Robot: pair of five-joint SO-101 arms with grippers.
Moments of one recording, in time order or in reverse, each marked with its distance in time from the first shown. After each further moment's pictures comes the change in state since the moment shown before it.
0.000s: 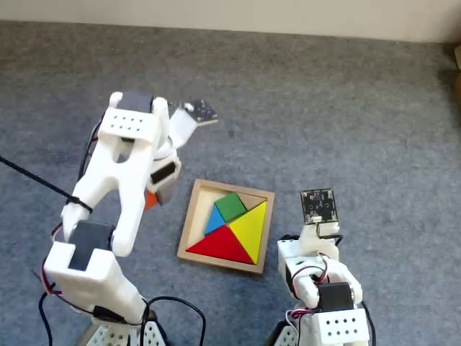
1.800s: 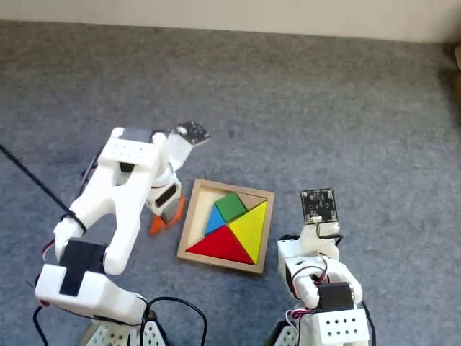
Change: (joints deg) left arm 0.0 -8.4 20.2 -14.7 8.6; right arm 0.0 0.0 0.0 0.0 0.0
